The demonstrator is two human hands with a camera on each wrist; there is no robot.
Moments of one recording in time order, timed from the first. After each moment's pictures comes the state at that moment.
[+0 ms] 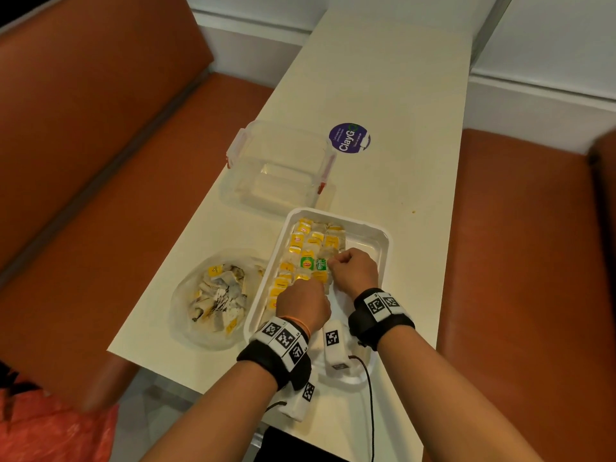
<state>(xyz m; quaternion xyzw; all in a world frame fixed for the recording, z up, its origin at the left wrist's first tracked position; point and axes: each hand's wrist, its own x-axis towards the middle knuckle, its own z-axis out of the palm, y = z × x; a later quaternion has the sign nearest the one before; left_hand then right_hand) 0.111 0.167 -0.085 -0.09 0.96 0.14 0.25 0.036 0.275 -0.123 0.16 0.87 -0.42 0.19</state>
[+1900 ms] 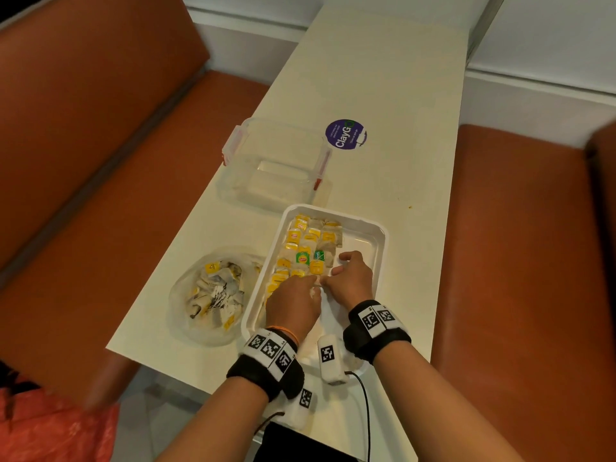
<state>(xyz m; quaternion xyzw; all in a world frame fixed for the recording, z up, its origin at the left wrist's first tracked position) 0.131 0.157 -0.088 -0.12 0.95 0.25 0.12 0.068 0.278 -0.110 0.17 0.84 -0.47 0.20</state>
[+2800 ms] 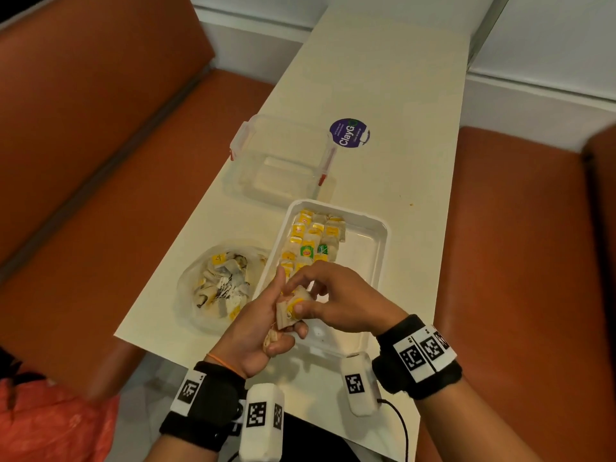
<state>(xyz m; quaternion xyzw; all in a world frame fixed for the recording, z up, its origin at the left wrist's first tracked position) 0.194 0.108 -0.029 -0.25 0.42 0.83 0.27 0.118 0.281 -0.002 -0.25 0.83 -0.39 0.29</state>
